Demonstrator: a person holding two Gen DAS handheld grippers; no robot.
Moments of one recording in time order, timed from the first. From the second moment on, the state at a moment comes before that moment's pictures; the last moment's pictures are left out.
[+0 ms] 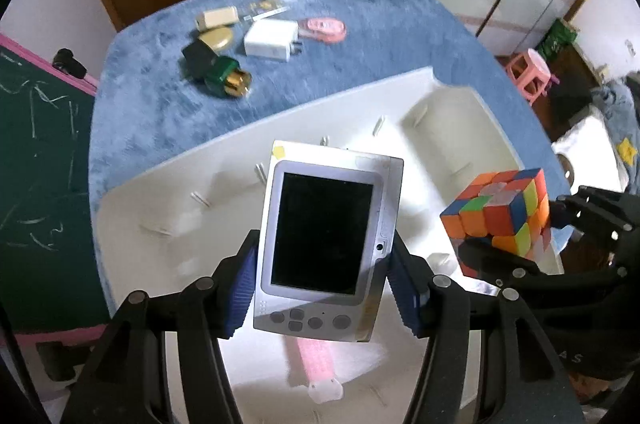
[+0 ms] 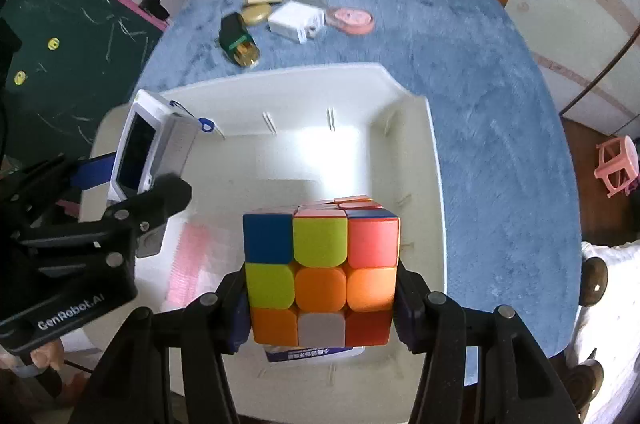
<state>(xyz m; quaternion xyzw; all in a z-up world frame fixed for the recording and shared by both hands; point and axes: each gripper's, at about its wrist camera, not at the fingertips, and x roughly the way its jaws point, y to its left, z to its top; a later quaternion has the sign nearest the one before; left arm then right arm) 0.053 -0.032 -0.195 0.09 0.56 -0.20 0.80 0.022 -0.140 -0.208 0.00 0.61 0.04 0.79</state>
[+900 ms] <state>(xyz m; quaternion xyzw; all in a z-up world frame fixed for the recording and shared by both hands) 0.078 -0.048 -0.267 0.13 0.62 -0.16 0.76 0.045 -0.123 -0.268 -0.05 0.65 0.05 0.76</state>
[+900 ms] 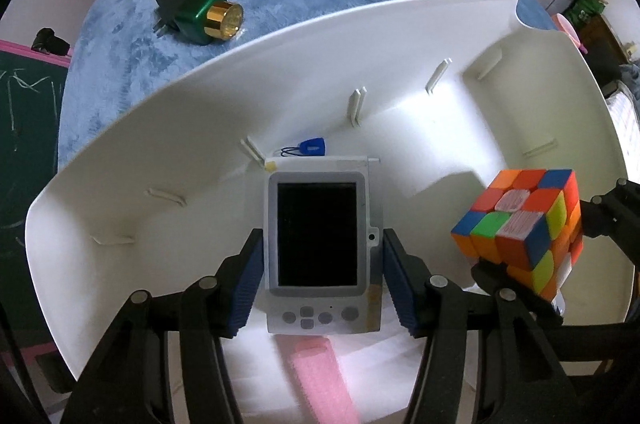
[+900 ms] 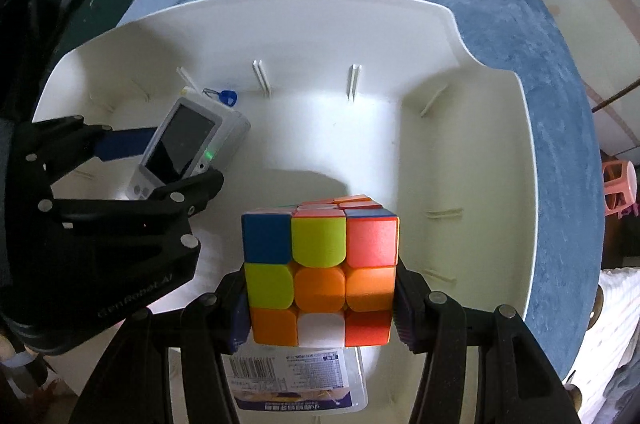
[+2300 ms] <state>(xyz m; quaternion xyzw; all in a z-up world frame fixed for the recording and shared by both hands) 0.095 -0.010 -0.120 0.13 0.52 -0.14 0.83 0.061 -0.147 -0.170 0.02 0.59 0.07 0.80</state>
